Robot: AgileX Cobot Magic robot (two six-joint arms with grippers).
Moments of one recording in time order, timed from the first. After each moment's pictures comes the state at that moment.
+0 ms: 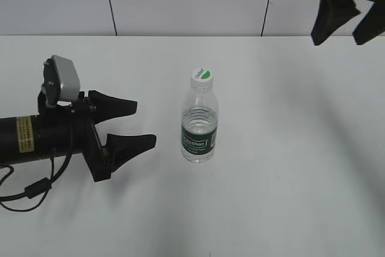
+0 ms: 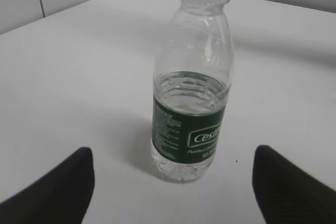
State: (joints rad) left arm -0.19 1.90 -0.54 1.07 -1.14 -0.33; right arm 0.27 1.65 -1.51 0.11 1.21 -0.01
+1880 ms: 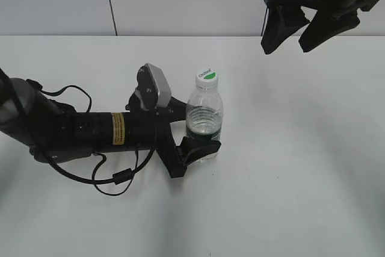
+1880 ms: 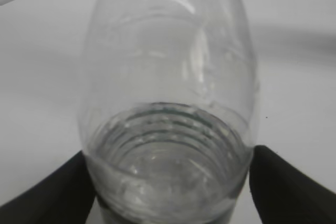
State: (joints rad) left arm -0.46 2.17 -0.89 0.97 -1.02 -0.34; right arm 0.40 1.73 -1.55 0.22 1.18 -0.10
